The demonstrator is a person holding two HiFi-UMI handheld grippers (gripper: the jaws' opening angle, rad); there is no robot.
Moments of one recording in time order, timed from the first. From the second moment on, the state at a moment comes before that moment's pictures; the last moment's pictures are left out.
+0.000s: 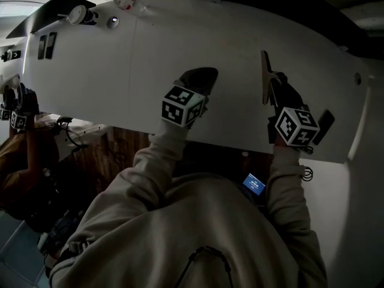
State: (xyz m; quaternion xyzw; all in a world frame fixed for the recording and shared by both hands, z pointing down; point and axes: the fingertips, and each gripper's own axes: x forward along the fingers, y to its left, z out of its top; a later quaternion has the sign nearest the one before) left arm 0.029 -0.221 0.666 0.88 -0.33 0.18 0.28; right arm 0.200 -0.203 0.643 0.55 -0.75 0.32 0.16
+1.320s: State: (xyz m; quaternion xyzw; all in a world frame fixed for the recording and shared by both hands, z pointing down) left arm 0.019 -0.181 0.731 0.86 -0.33 0.20 0.33; right arm 0.188 -0.167 0.743 0.54 -0.72 0.40 0.18
